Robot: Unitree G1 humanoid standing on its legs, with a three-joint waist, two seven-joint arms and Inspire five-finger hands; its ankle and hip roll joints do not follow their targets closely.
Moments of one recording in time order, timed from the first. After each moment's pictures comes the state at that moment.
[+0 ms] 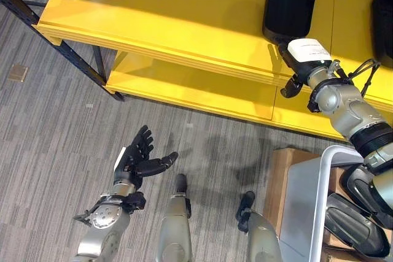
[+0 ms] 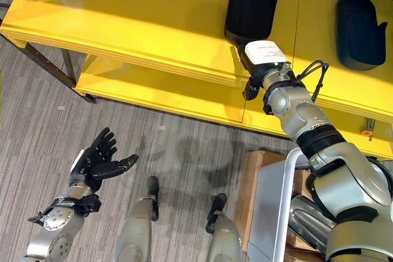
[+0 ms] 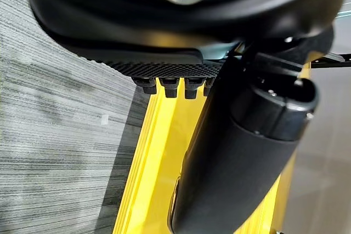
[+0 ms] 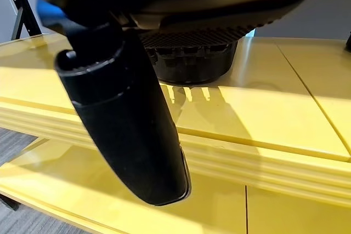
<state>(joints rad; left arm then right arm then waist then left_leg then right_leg) 0.13 0.53 -0.12 0.00 -0.63 -0.11 0.10 -1.10 -0.80 0.74 0.70 -0.39 0.01 -0.06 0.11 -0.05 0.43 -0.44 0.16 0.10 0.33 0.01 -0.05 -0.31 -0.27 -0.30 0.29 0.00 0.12</state>
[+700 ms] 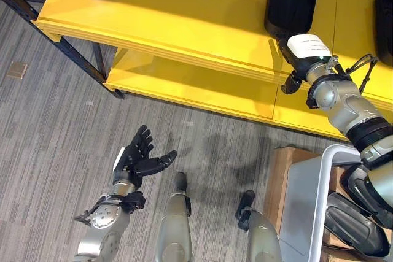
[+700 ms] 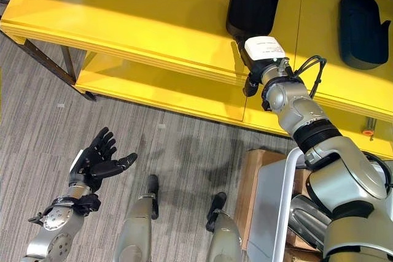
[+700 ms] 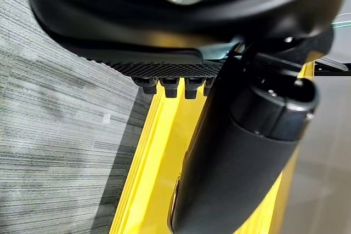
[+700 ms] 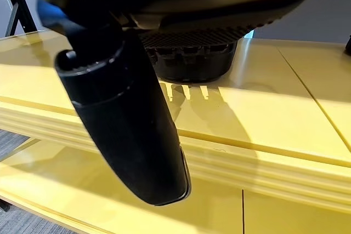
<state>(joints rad) 0.13 0.54 -0.12 0.00 -0.66 -0.12 0.10 -1.14 -0.79 0.77 0.75 -0.39 0.03 -0.07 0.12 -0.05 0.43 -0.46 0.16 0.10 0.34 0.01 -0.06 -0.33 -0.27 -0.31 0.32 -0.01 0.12</state>
